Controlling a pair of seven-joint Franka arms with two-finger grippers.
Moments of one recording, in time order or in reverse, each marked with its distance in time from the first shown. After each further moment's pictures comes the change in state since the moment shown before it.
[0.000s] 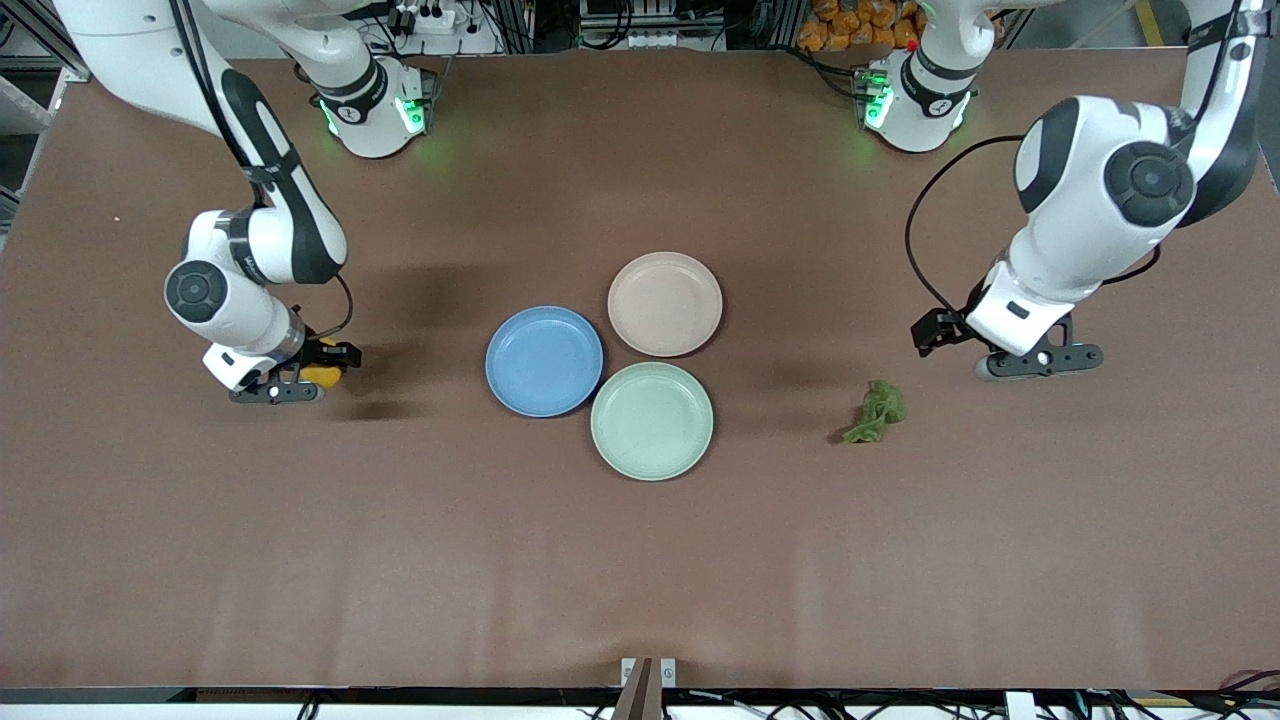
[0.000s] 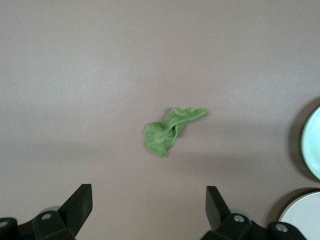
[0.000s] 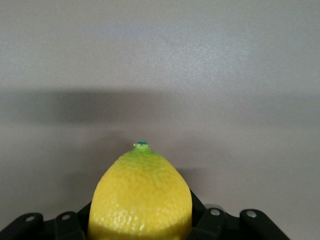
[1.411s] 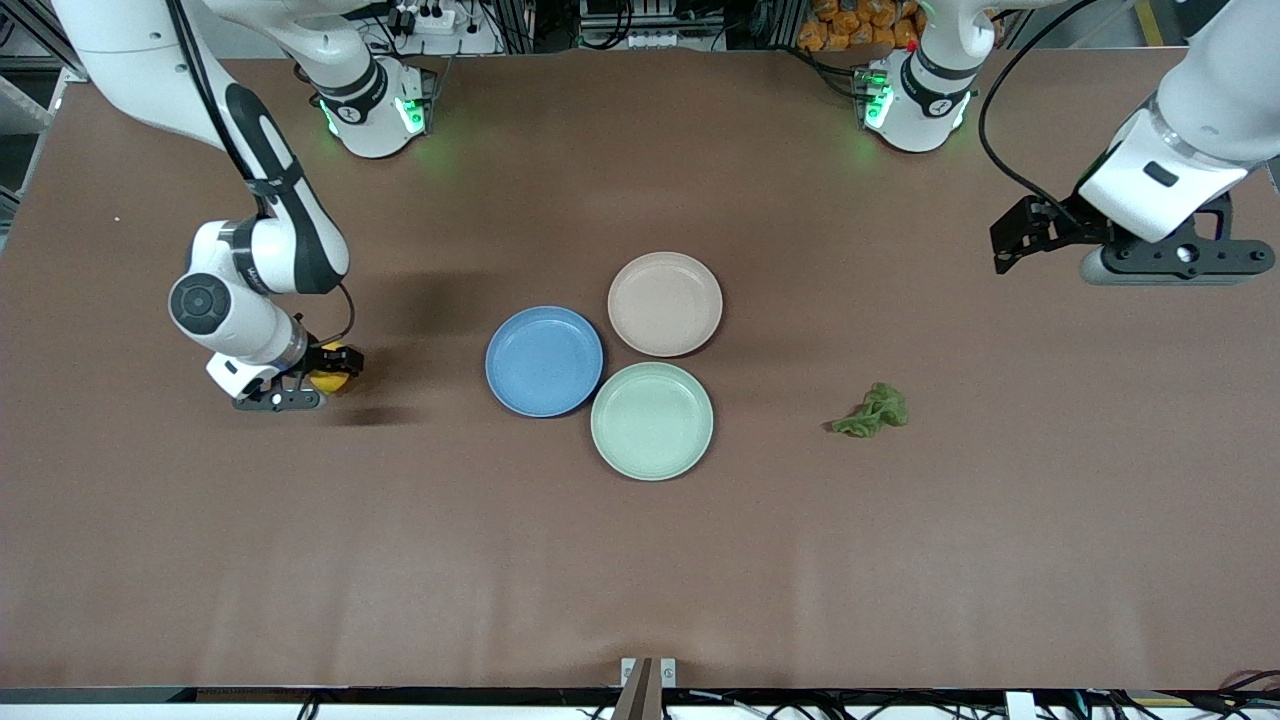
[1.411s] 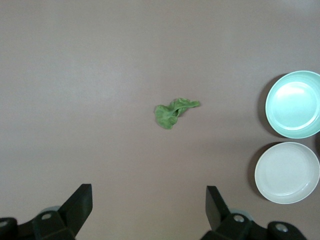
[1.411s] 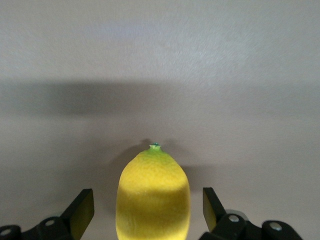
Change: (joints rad) left arm -0.013 -0.051 0.023 0.420 0.000 -0.515 0.116; right arm 0.000 0.008 -0.003 0.089 0.010 -0.138 0.000
